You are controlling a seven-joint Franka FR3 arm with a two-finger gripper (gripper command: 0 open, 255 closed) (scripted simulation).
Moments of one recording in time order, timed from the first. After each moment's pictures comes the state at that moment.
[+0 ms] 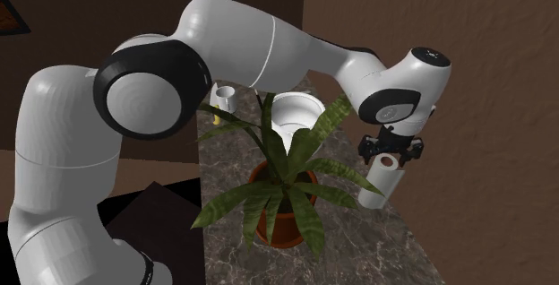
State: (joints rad) arm -0.25 0.55 -0.54 -1.58 0.35 2.12 -1.26
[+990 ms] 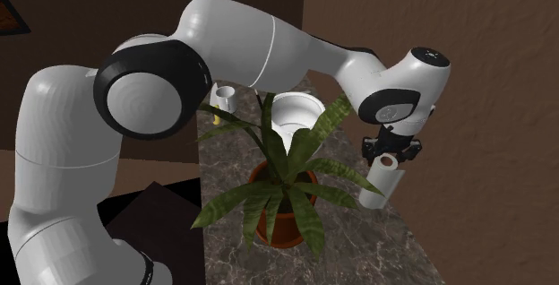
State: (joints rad) arm -0.25 0.55 -0.54 -1.58 0.35 2.12 -1.26
